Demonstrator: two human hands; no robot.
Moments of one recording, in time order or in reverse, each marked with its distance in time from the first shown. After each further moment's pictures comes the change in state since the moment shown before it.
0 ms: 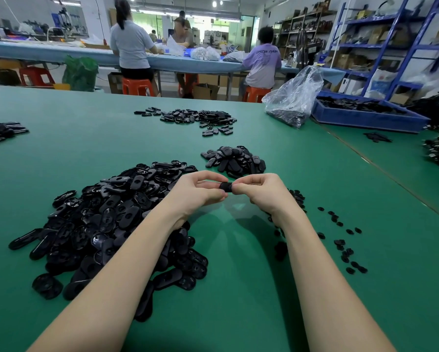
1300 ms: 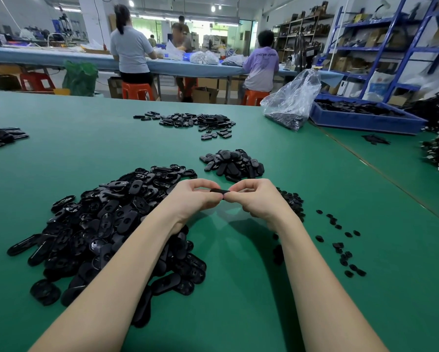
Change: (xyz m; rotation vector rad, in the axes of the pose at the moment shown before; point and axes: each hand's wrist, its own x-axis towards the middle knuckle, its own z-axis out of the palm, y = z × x) left_hand 0.001 -0.001 0.000 0.009 0.051 -0.095; right_hand 0.002 0.004 0.007 -0.012 -0.077 0.012
